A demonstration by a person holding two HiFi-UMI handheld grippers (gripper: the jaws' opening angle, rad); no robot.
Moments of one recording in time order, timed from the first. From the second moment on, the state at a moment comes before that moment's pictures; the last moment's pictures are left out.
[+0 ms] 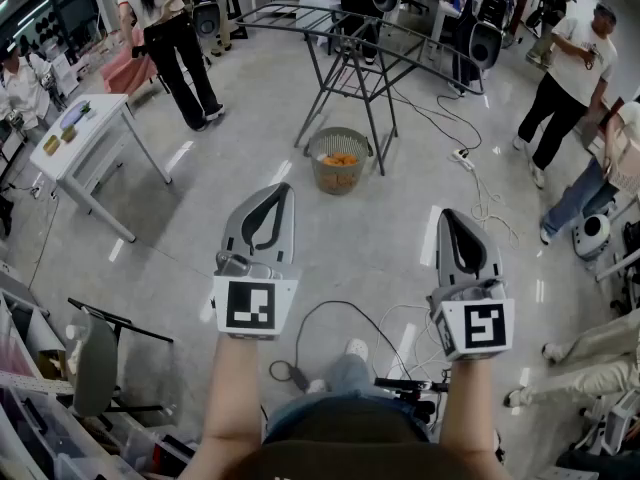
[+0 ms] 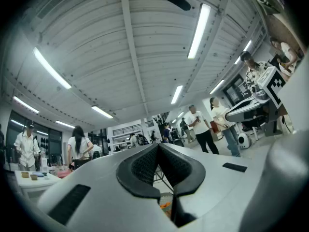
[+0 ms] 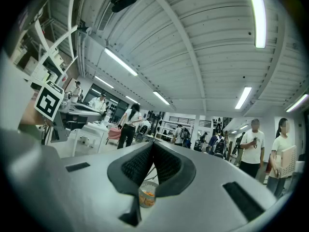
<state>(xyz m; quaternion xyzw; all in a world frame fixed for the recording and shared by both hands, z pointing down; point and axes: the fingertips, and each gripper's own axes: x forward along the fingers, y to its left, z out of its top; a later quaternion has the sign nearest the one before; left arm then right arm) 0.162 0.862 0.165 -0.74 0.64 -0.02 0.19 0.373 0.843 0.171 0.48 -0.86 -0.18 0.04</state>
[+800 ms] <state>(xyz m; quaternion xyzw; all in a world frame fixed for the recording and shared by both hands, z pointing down) 0.152 0.704 0.190 -0.70 0.70 -0.02 0.12 0.388 0.665 0.205 0.43 -0.90 -0.10 0.03</state>
